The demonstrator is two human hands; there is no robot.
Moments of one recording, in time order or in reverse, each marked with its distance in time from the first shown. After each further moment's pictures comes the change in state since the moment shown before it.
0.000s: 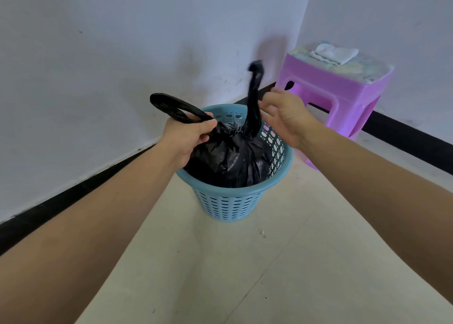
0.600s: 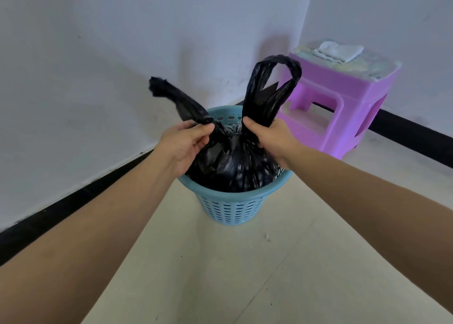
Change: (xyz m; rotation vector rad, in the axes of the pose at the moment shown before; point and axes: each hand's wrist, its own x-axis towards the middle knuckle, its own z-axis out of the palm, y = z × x) left_hand 0.003 -0.007 -0.007 -0.315 -0.052 -0.104; right_hand -0.001 0.050 -0.001 -0.449 0.092 0.086
